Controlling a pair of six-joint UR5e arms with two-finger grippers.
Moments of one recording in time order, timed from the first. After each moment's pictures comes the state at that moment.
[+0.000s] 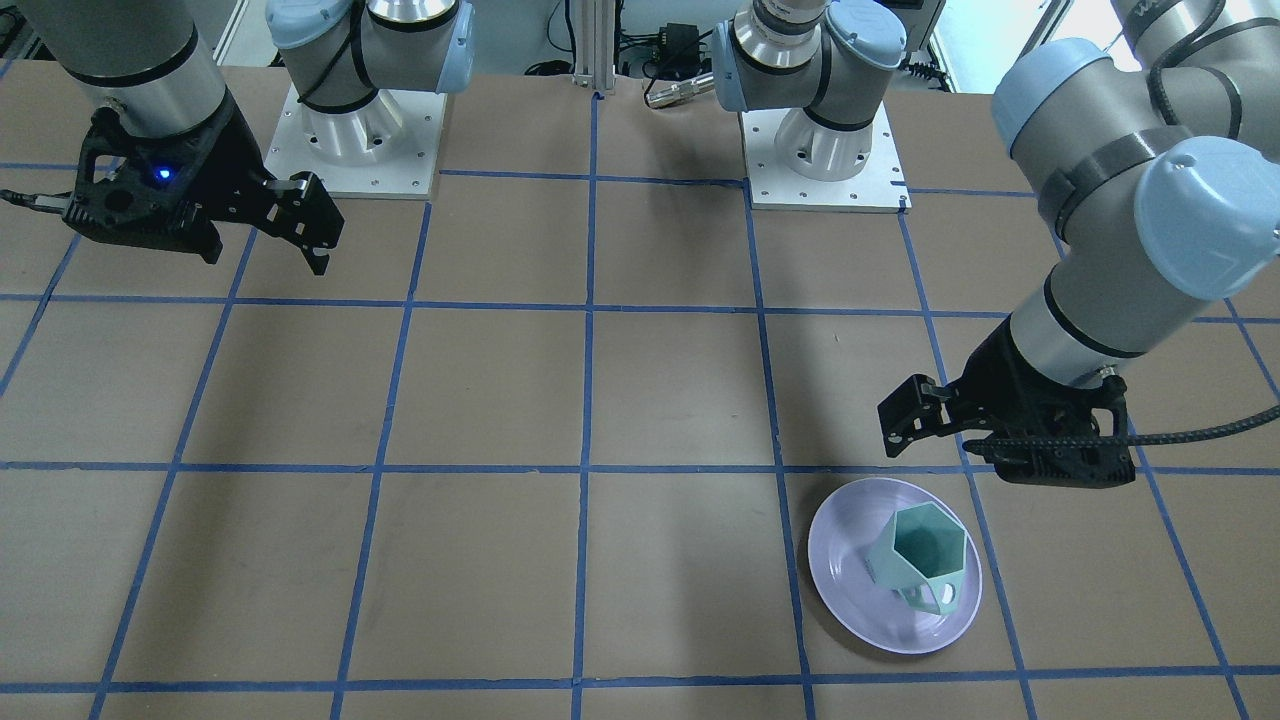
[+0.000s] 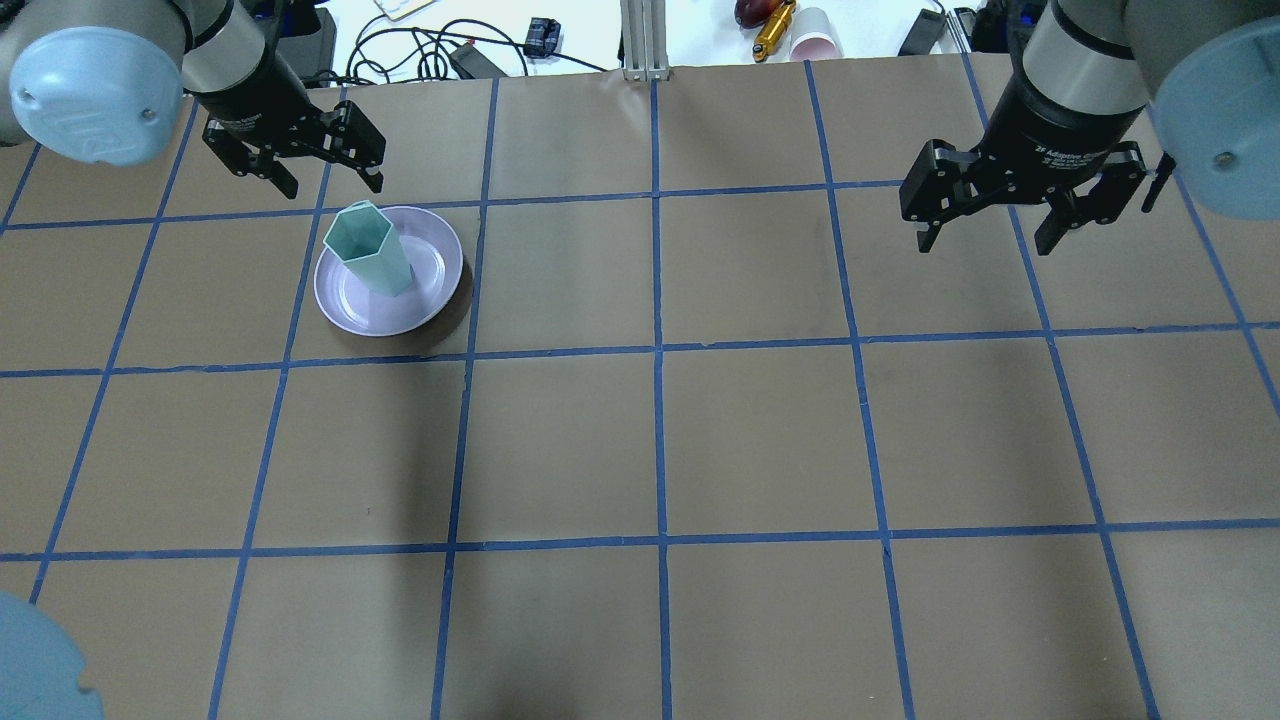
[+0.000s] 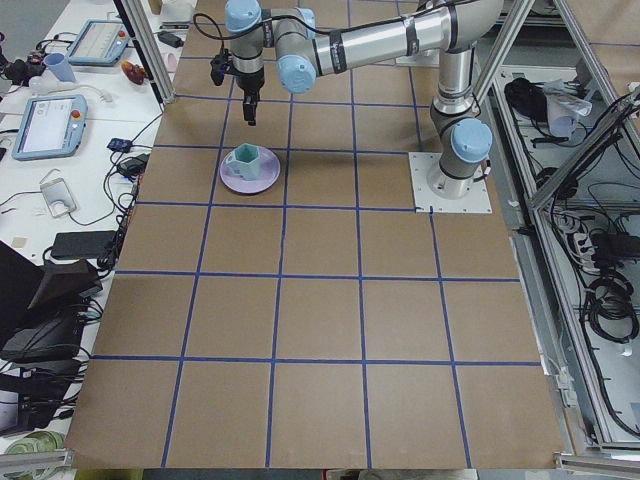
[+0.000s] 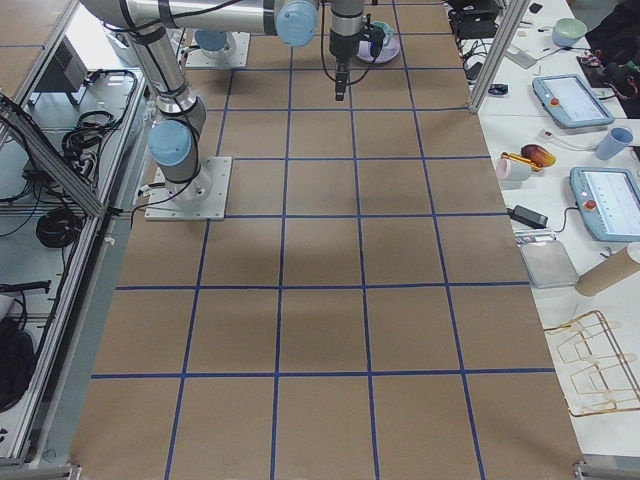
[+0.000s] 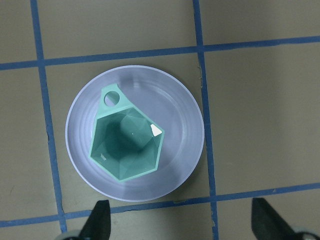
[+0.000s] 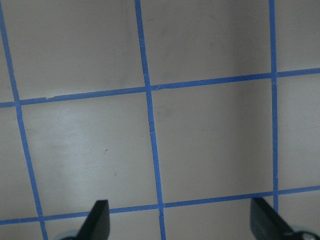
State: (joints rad) left arm -1.42 -1.85 -1.47 -1.37 1.51 0.17; right arm 1.52 -1.59 1.63 -1.60 -1.59 0.04
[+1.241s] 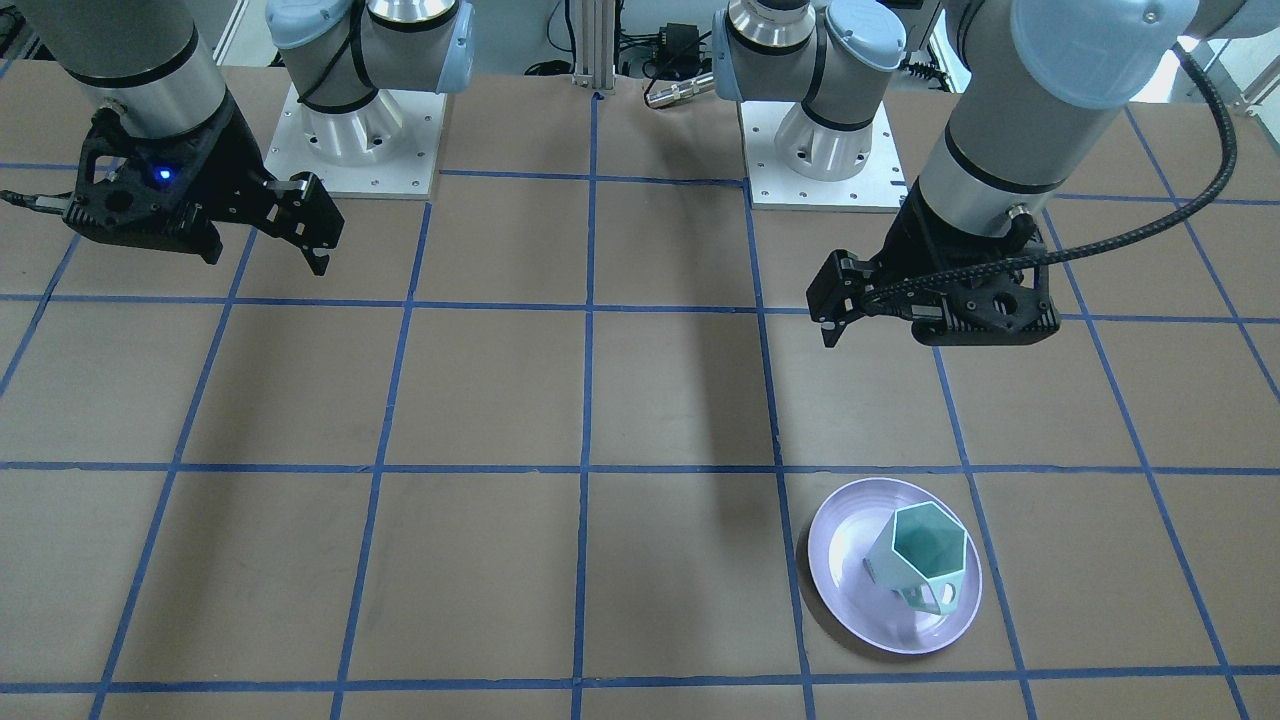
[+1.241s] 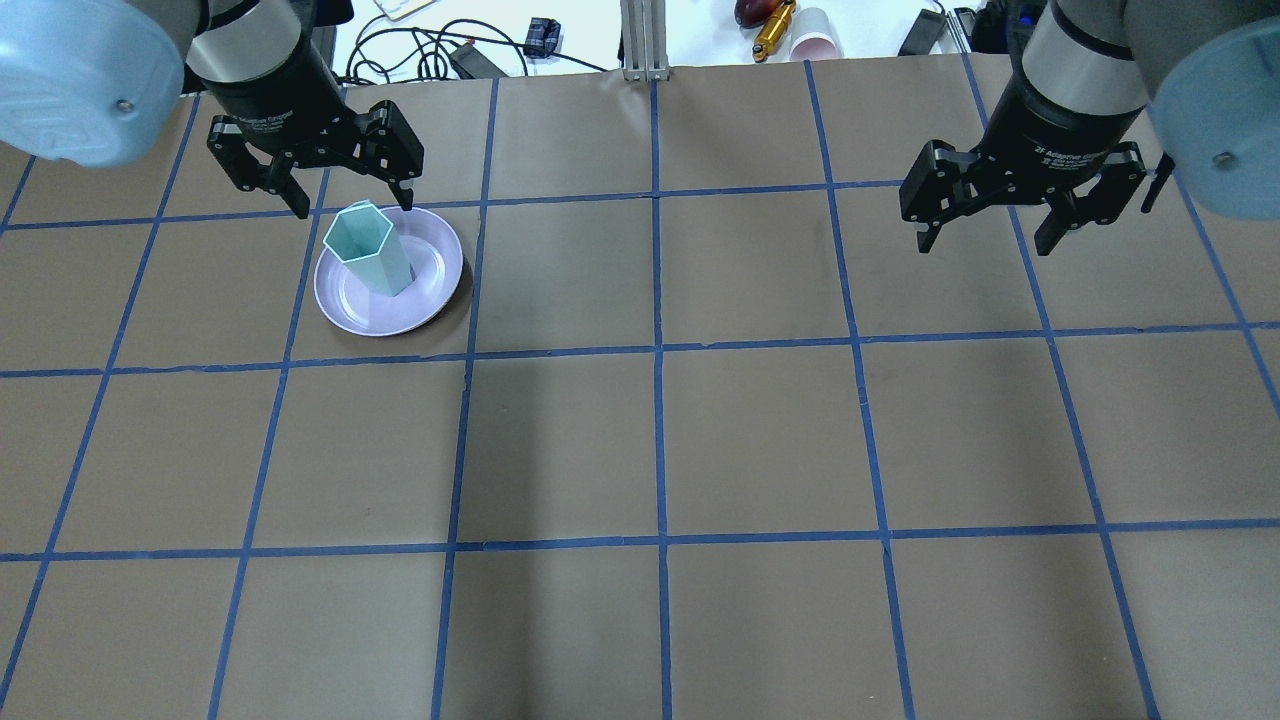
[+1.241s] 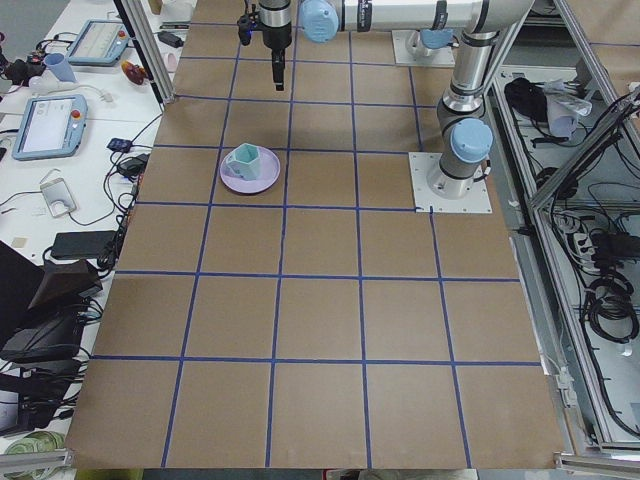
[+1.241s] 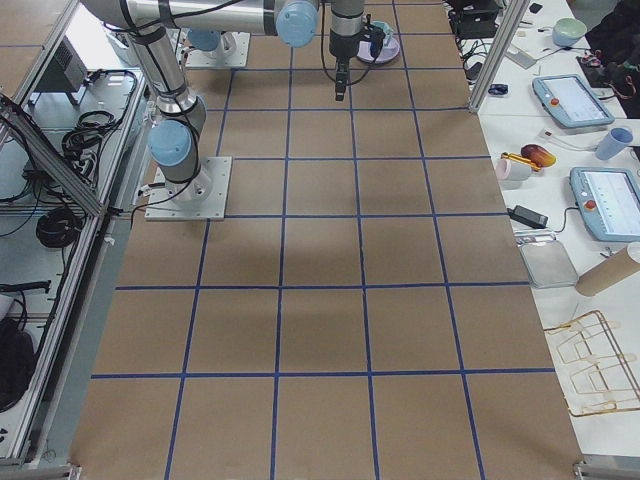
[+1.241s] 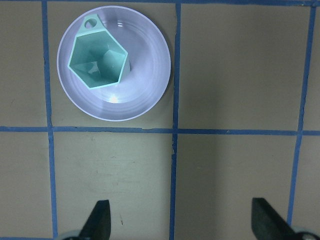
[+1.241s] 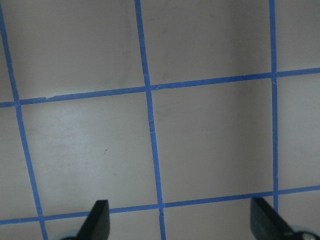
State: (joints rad) left arm -1.55 -1.70 -1.48 -1.55 1.58 -0.02; right arm 1.52 -1.59 1.63 -1.60 -1.59 0.04
